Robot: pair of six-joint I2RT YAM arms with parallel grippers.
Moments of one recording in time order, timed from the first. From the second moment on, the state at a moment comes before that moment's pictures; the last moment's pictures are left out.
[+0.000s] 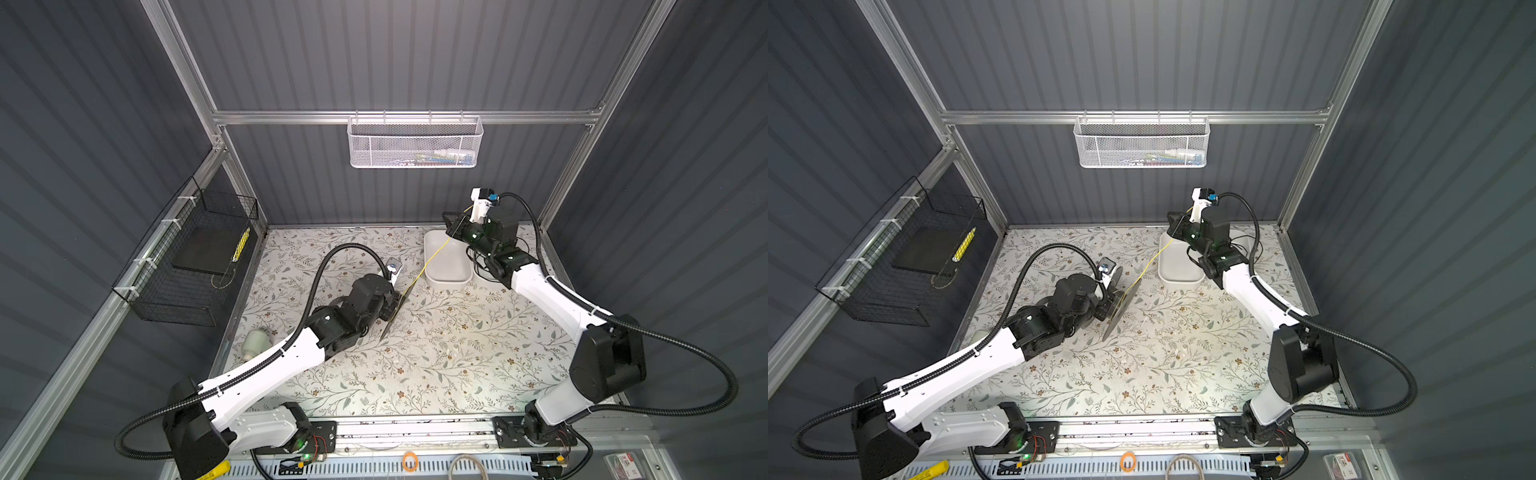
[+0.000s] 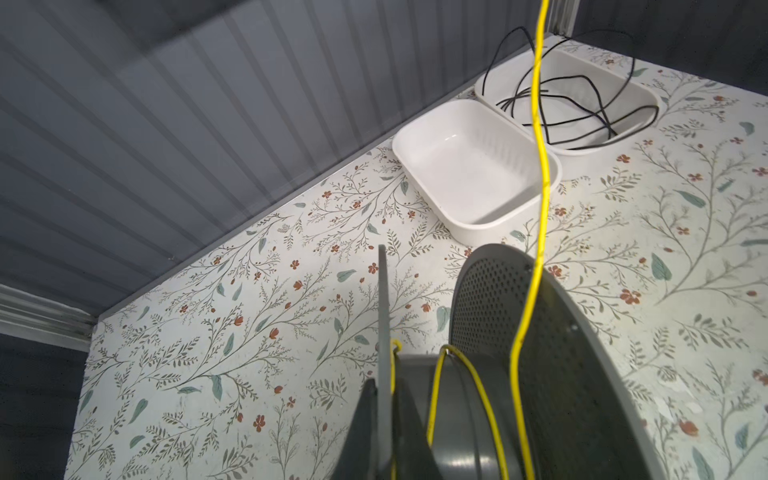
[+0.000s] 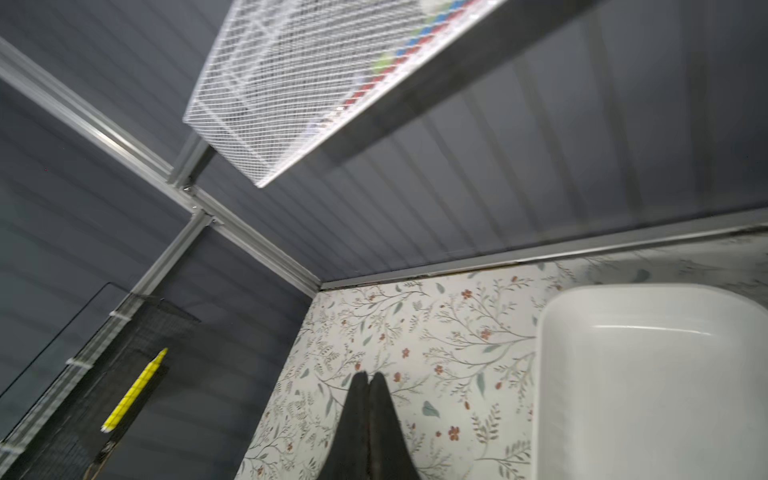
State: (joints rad) left arm -0.90 1.18 1.02 -0.39 -0.42 0.06; right arm 0.31 1.62 1.29 0.17 -0.23 0.68
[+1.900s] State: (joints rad) left arm -0.82 1.94 1.91 -1.14 -0.24 0.10; right arm 0.18 1.56 1.10 0.17 -0.49 0.83
